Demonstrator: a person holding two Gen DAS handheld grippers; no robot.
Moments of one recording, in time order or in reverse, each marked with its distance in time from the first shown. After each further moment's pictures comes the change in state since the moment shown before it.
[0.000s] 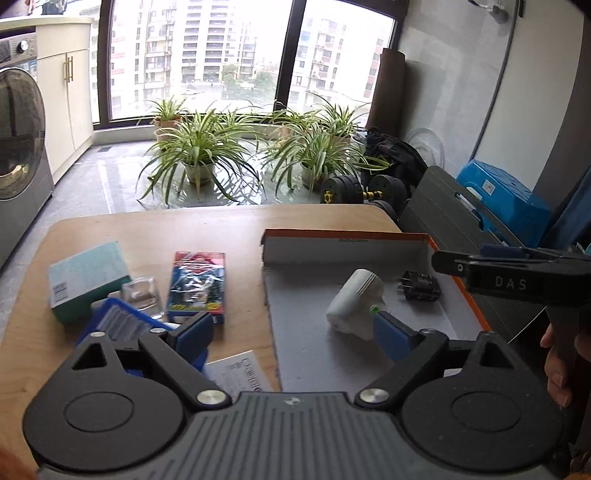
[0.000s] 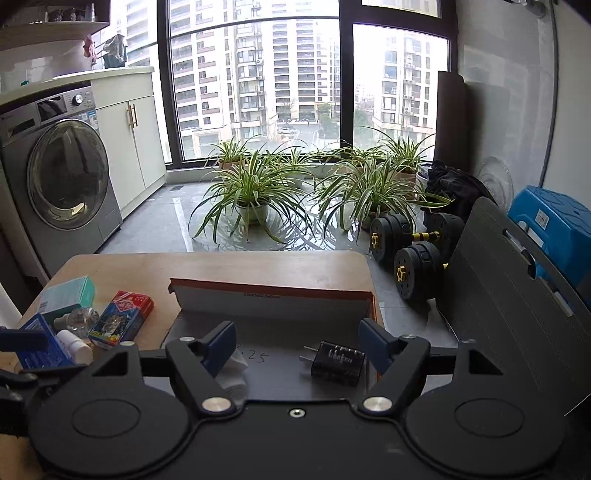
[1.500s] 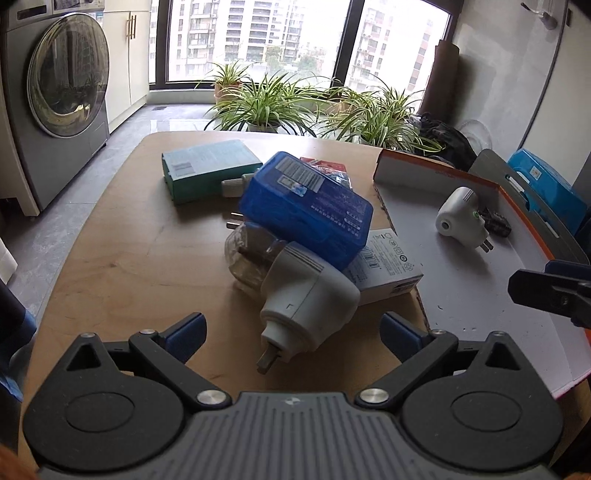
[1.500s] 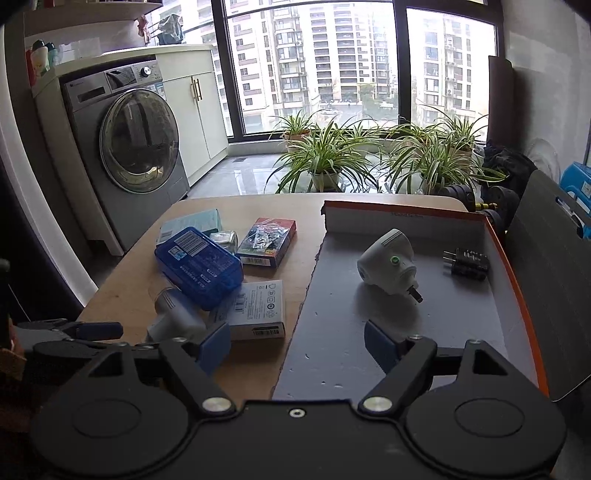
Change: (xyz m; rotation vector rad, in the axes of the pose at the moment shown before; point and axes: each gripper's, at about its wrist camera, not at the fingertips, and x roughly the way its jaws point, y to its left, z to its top) left arm -0.021 0.086 -0.085 -0.086 0.066 0.091; right arm -0.064 0.108 -0.068 0.000 0.076 0.163
